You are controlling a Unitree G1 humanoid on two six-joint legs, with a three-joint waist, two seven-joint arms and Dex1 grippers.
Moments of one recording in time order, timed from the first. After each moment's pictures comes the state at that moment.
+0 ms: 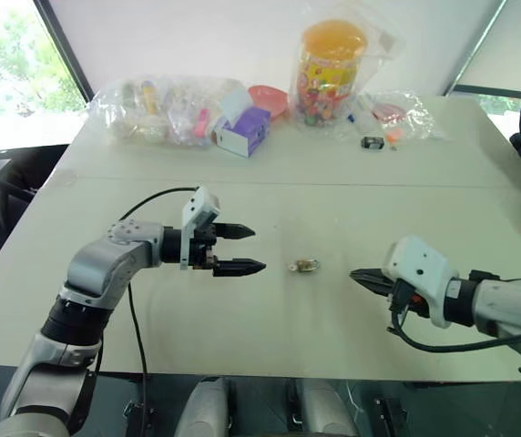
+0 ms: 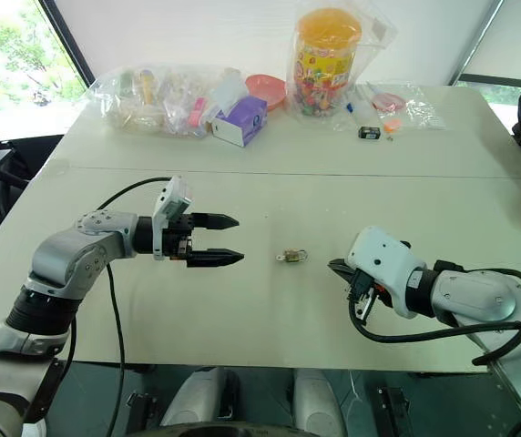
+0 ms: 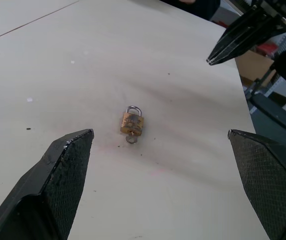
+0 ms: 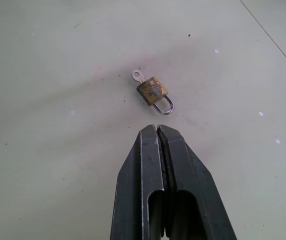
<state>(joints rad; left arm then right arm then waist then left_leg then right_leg) -0.50 0.60 -0.15 -0.13 -0.57 0.69 -1.12 0.04 -0.95 -0.22 -0.87 0.45 0.89 0.75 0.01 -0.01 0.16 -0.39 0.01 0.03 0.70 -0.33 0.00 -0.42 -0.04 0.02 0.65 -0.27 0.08</state>
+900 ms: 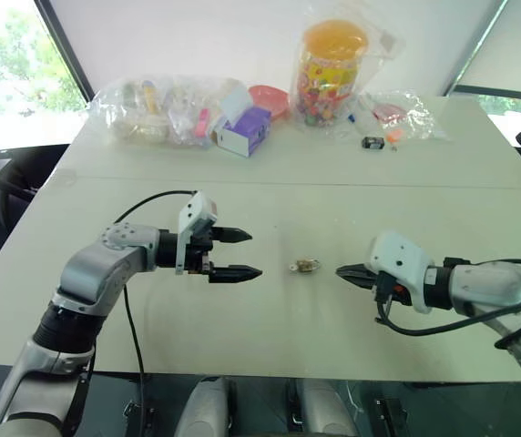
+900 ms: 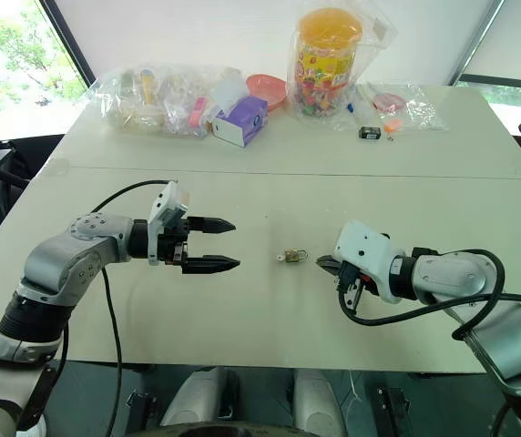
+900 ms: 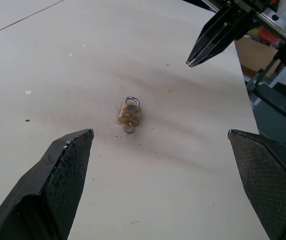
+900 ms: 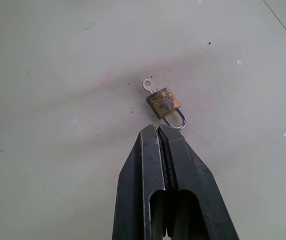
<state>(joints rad) -0.48 0.62 -0.14 -0.17 -0.55 0.69 -1.10 -0.11 -0.97 -0.03 -0.69 0.39 0.76 0.81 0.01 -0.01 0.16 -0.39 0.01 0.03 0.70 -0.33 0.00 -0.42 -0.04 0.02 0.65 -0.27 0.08</state>
